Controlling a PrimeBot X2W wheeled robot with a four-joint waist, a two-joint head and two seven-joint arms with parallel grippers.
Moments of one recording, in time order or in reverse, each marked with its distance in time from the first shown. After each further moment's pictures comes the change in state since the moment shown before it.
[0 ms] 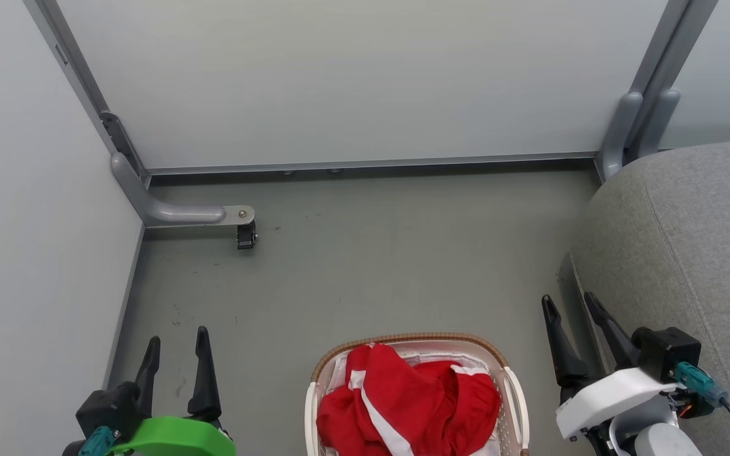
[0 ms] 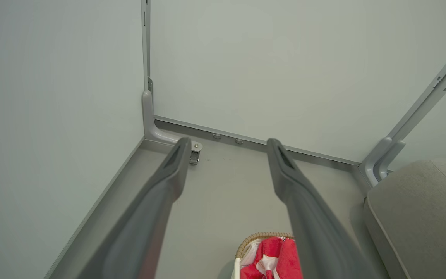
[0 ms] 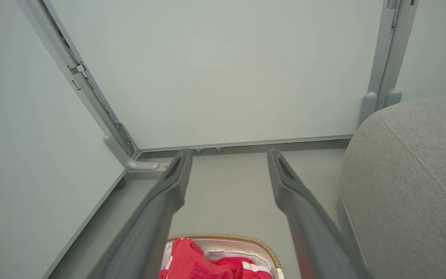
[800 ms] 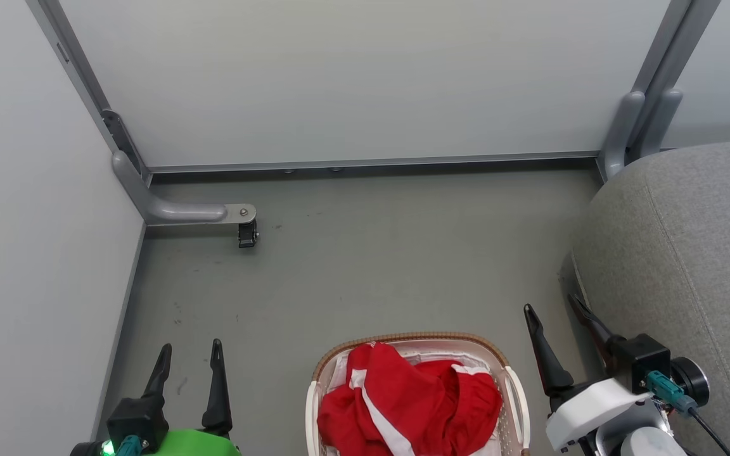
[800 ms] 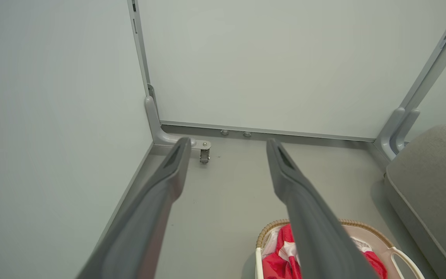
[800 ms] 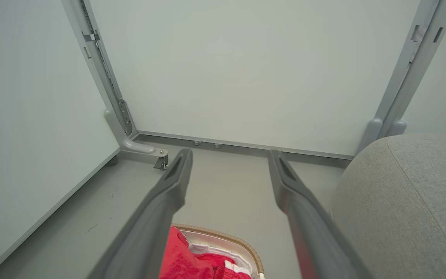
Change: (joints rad) left arm 0.008 0.002 -0.024 0.044 0.147 0.014 -0.044; right arm 0.000 -0.002 0.030 0.014 -0.182 0.000 -0.044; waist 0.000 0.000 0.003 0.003
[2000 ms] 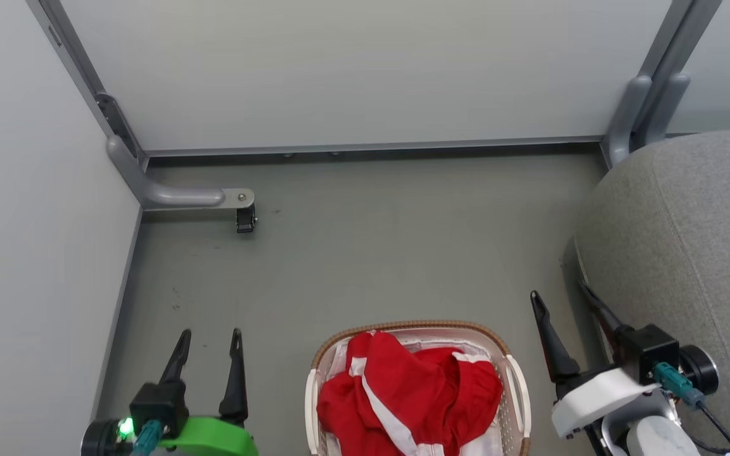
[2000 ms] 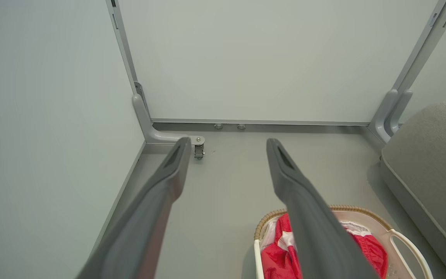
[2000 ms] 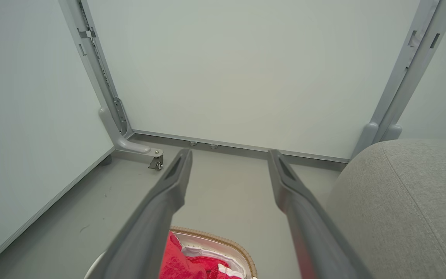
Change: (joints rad) left arm -0.024 0.001 -0.035 0.022 0.047 -0.016 -0.007; right arm -0.008 -0.001 -0.017 -0.024 -0.028 0.000 -0.006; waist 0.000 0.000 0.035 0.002
